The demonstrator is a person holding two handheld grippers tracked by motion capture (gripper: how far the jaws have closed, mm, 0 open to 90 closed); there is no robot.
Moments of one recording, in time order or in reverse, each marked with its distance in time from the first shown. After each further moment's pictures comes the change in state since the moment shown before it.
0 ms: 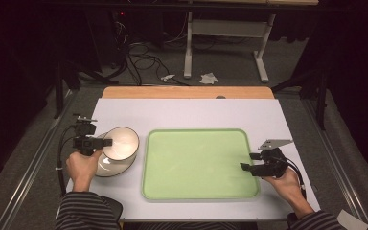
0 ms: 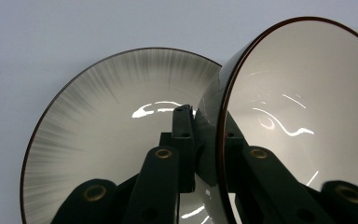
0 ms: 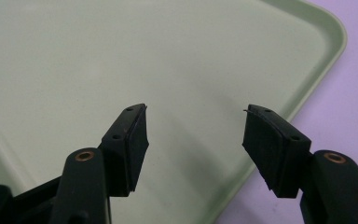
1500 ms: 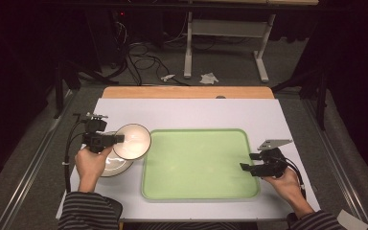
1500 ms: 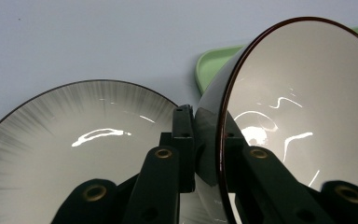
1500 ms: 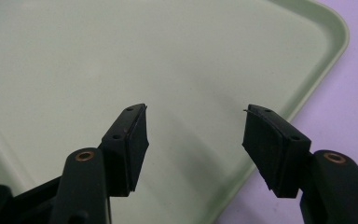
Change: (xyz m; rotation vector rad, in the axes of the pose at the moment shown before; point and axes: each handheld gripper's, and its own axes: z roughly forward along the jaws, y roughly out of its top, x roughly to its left) left arm -0.042 -0.007 -0.013 0.025 -0.136 0.054; right arm 0.000 0.000 0.001 0.008 0.001 -0.001
